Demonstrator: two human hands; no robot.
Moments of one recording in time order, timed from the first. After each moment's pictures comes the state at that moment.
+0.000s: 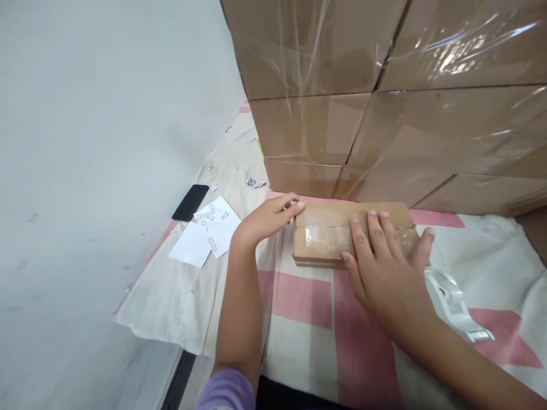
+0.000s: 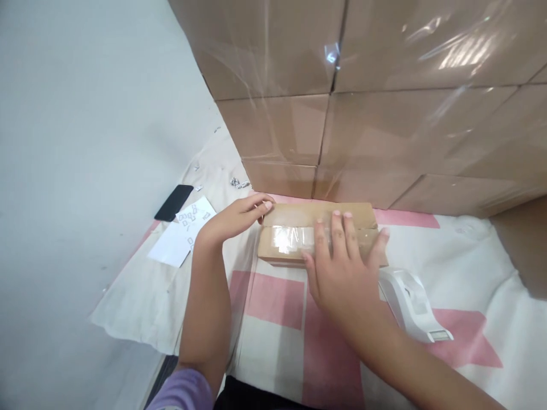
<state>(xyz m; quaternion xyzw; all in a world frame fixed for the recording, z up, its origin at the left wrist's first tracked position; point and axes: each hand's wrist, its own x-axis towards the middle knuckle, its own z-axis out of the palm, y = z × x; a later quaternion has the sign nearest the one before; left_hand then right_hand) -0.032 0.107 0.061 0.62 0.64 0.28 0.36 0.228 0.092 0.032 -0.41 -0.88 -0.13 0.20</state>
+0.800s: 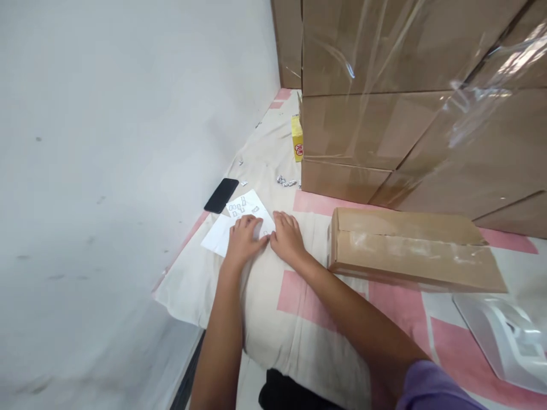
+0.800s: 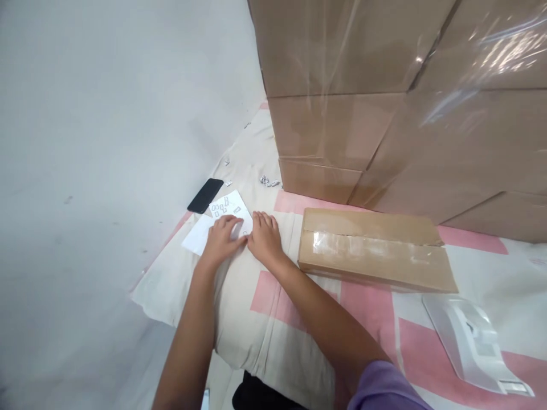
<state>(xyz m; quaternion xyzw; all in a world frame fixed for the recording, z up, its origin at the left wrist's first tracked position) -0.146 0.013 -0.050 0.51 0.83 0.20 0.09 -0.009 0.106 -0.080 -0.30 -0.88 0.30 0.20</state>
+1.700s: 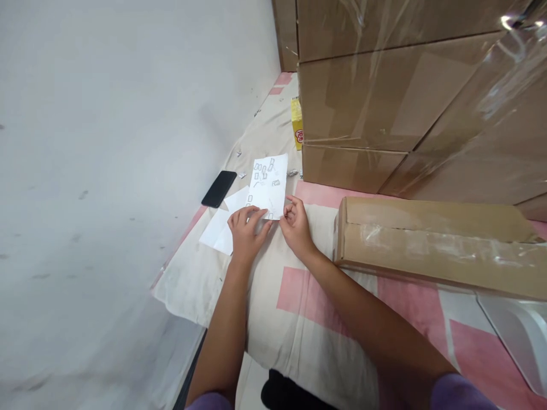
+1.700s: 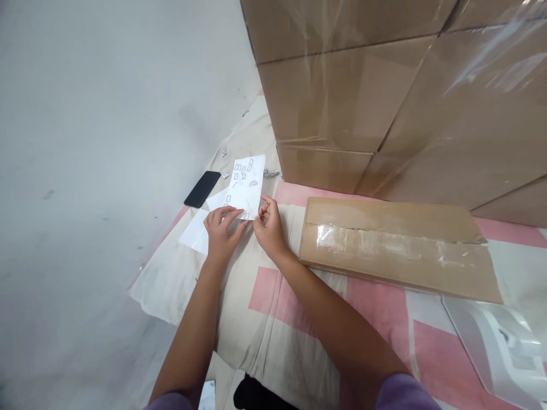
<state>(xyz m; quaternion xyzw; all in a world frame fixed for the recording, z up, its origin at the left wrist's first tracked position) -0.134 0.024 -0.084 0.56 0.73 0.32 -0.22 -0.012 0.117 -0.090 -0.22 -0.54 0.67 0.46</state>
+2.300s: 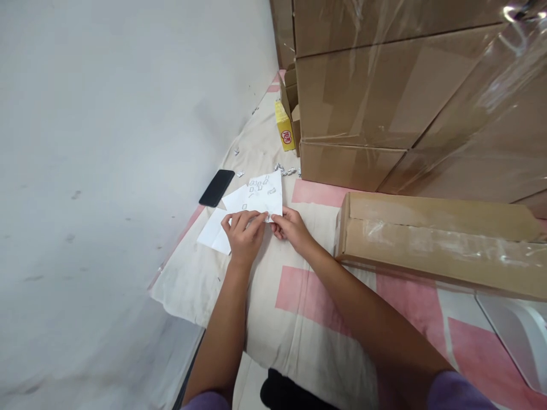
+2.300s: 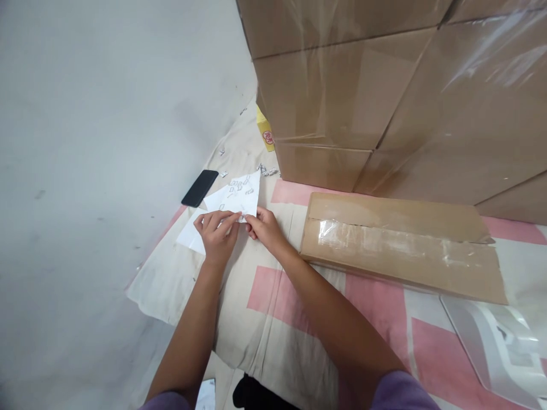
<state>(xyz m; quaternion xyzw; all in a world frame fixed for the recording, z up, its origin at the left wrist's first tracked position) -0.129 0.023 -0.077 0.59 0.67 0.32 -0.32 -0.008 0.124 -0.076 -0.20 -0.51 0.79 0.28</state>
